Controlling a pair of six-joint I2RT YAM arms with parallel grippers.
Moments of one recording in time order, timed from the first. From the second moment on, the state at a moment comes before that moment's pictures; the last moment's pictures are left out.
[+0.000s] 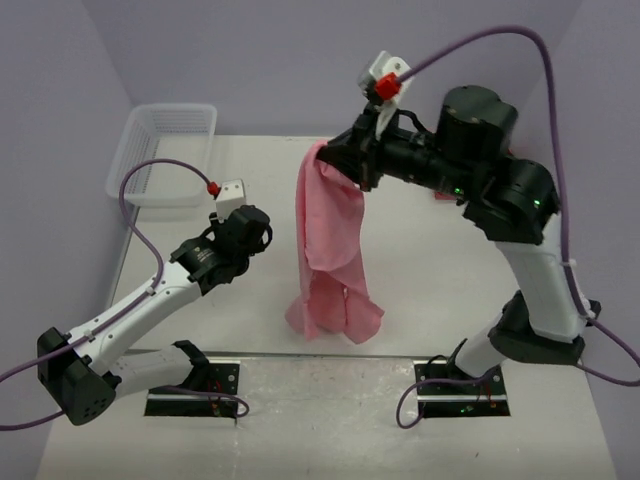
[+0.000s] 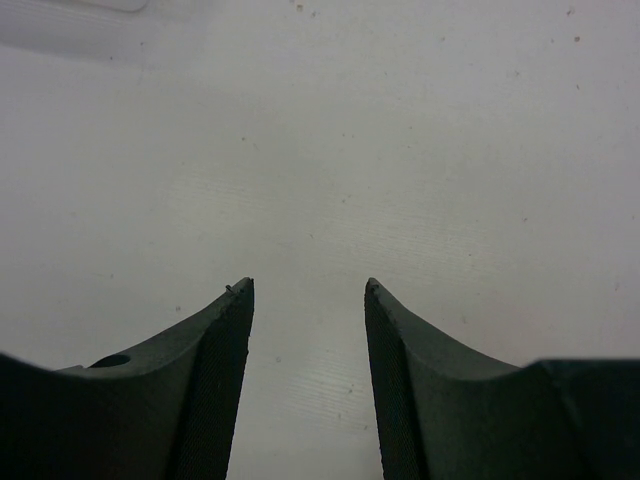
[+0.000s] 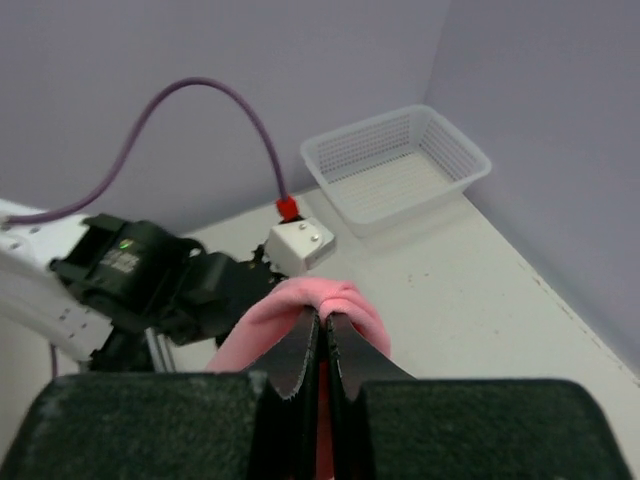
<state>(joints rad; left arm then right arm) -0.71 1.10 0.98 -0.67 -0.69 -0.67 0.92 1.53 2.42 -0.96 -0.17 -0.02</state>
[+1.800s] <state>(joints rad) -0.44 1.82 1.11 -0.16 -0.20 -0.48 0.34 1.81 1.84 -0.68 -0.06 0.19</state>
